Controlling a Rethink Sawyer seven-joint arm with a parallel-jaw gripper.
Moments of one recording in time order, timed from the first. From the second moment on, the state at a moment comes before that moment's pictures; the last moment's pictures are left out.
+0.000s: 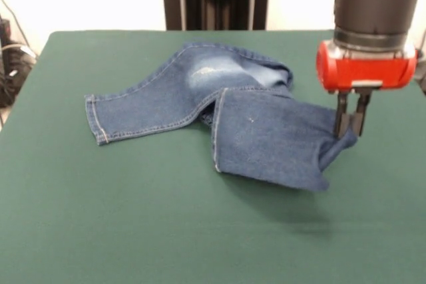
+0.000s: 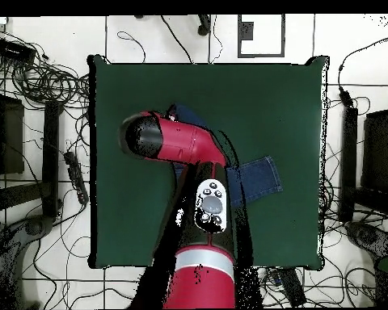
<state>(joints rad) 0.09 -0.44 -0.12 1.37 0.26 0.43 1.57</state>
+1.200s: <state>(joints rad) 0.10 -0.37 -0.12 1.35 0.33 0.38 1.57</state>
